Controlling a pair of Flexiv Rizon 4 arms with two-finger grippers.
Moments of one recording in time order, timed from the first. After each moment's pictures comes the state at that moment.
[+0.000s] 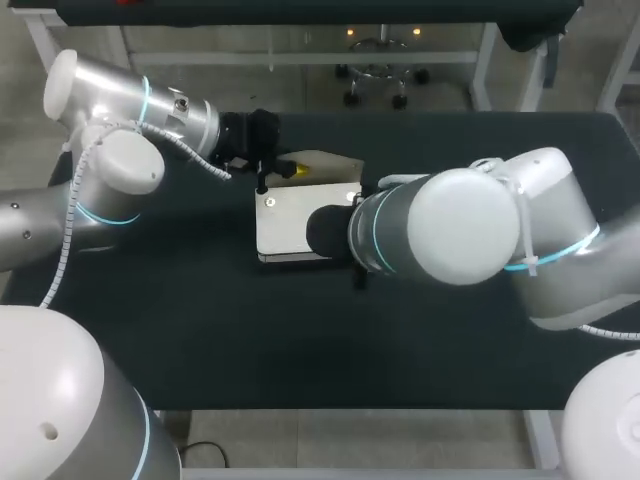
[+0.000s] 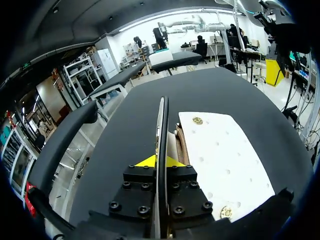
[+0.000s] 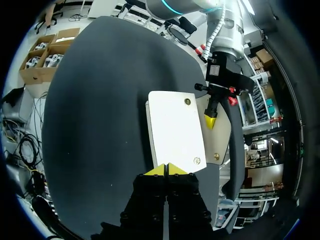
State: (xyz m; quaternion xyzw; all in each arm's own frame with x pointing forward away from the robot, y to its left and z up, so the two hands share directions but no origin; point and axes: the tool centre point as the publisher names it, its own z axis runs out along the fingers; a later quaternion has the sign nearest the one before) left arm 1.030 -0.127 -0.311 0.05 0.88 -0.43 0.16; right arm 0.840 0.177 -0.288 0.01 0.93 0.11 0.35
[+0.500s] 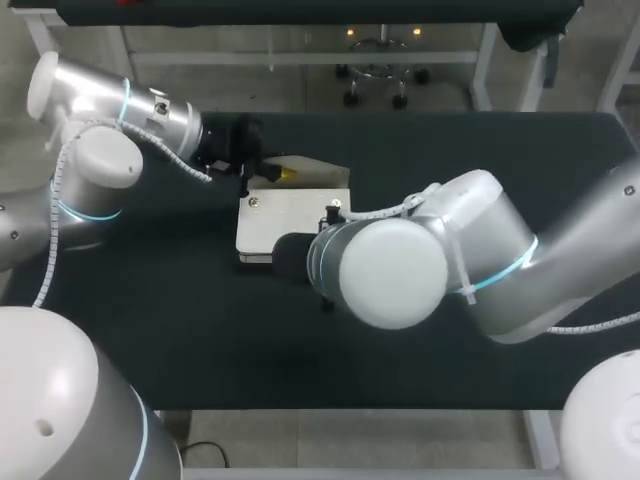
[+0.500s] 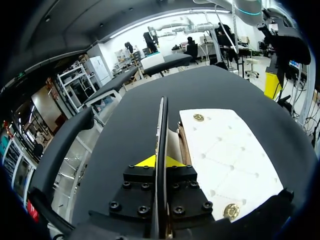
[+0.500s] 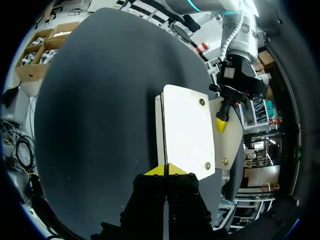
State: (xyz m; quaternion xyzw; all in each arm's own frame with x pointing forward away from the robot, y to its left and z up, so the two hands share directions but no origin) left arm 1.032 -0.105 -0.320 0.09 0.88 -0.44 0.16; right arm 0.834 0.216 -0.326 0.01 0.93 0.08 0.36
